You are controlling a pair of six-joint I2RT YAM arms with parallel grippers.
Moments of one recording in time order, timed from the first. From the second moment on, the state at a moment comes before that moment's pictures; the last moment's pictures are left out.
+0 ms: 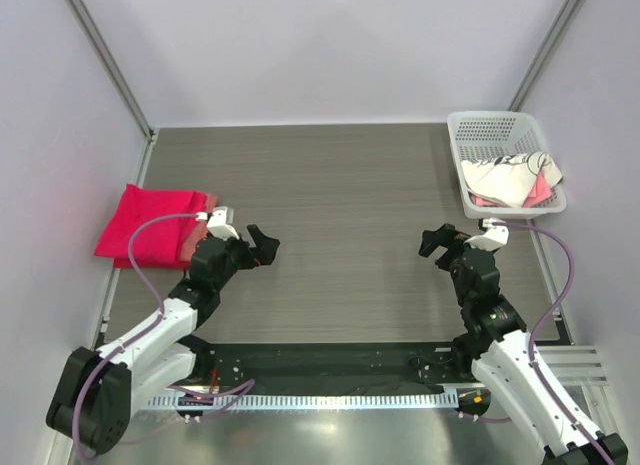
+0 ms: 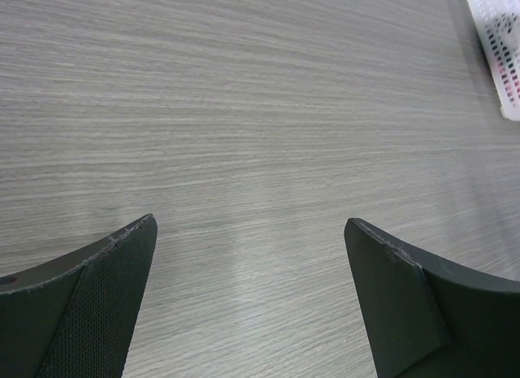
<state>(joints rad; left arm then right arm) -0.39 0.93 0.27 0.33 0.00 -0.52 0.31 0.47 0.29 -0.10 0.36 0.50</state>
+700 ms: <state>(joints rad) -0.39 0.95 0.27 0.34 0.03 -0.52 0.26 0.93 0.77 -0.34 0.57 0.58</state>
